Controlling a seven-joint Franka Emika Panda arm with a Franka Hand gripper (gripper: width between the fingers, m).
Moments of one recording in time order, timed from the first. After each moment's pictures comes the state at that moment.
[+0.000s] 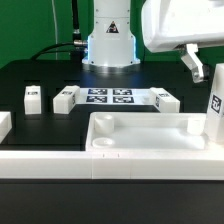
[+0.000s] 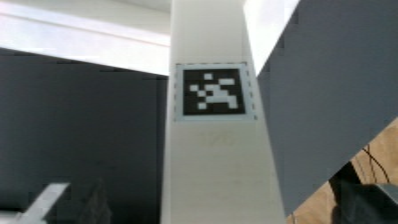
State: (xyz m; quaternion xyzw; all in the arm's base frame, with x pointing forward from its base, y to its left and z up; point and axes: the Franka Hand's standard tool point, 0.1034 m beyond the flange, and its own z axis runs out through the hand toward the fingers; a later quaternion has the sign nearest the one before) arm 0.641 0.102 0.128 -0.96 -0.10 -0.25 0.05
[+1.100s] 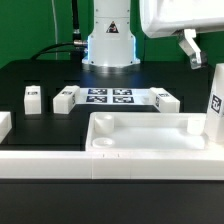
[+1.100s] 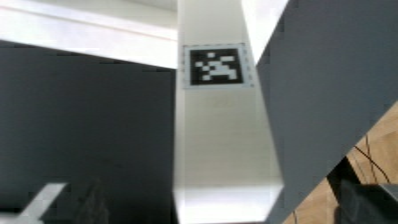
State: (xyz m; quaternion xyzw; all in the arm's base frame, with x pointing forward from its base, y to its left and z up) arm 0.633 0.108 0.138 -0.98 -0.07 -0.17 0.06
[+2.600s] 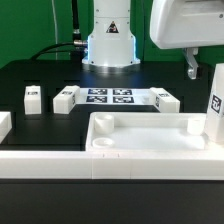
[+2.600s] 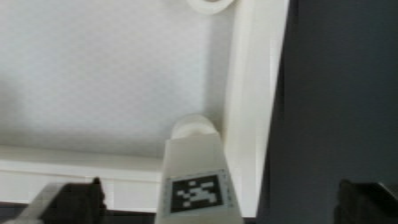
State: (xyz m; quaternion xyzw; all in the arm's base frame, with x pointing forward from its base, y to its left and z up) arm 0.621 0.105 0.123 -1.00 -0.04 0.05 0.02
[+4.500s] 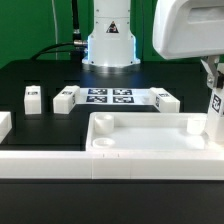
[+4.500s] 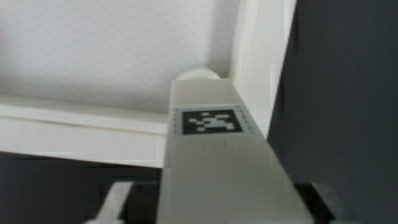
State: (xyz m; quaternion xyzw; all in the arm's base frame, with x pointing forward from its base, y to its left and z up) arm 0.650 0.105 0.119 -1.00 -0.06 0.04 0.03
